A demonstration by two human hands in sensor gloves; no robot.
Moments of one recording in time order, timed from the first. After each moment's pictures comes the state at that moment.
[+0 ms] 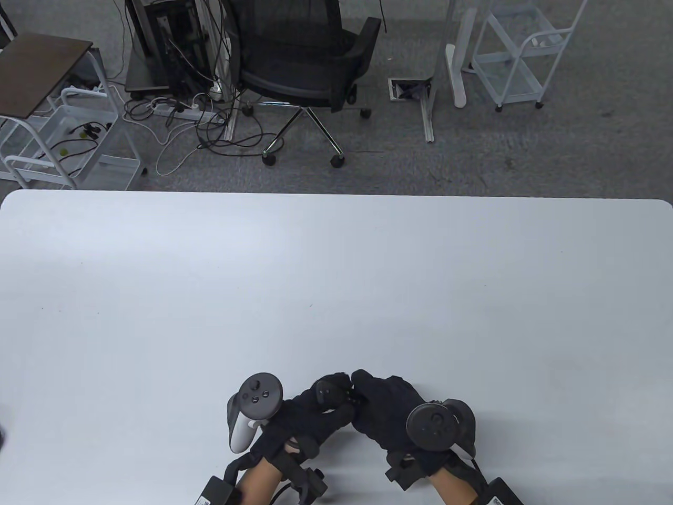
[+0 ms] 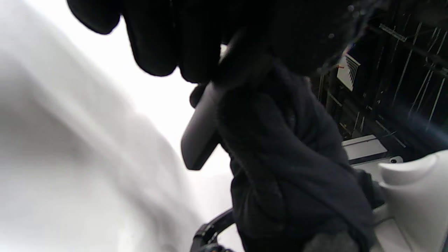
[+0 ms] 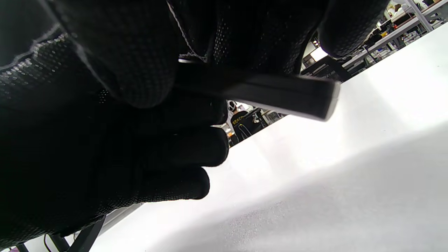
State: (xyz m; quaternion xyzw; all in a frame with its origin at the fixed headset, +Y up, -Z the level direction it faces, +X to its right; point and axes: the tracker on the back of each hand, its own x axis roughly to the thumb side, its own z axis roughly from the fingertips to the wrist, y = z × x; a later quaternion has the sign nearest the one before) left_hand -0.119 -0.775 -0.211 -0.18 -0.13 0.55 0.80; right_hand 0.115 -0.755 -0.202 0.25 -0.06 0.90 0.35
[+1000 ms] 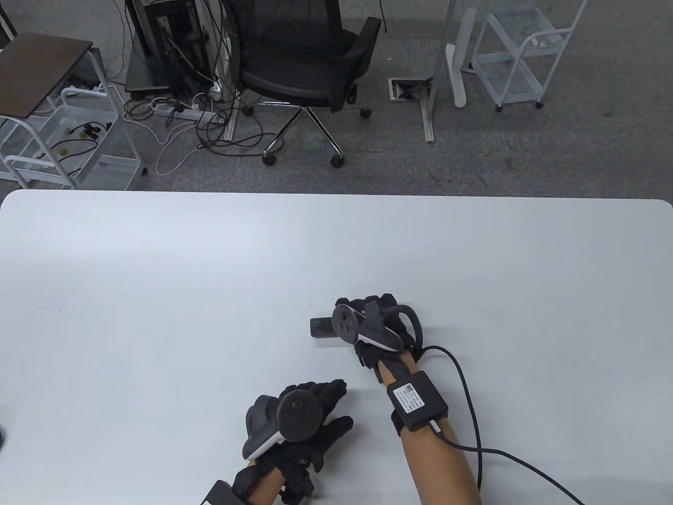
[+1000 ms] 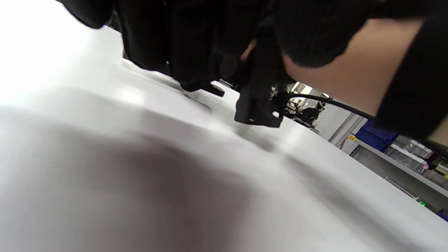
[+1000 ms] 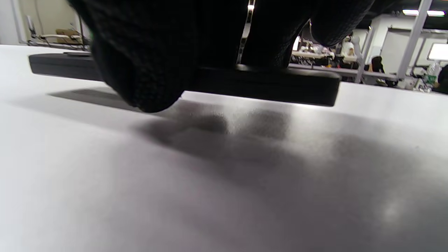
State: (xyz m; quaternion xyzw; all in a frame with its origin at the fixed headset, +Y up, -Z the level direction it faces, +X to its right) left_hand -0.101 -0.754 -0.197 -0.09 -0.16 0.23 0.96; right_hand 0.038 -0.779 -0.369 0.15 0.02 0.99 -0.02
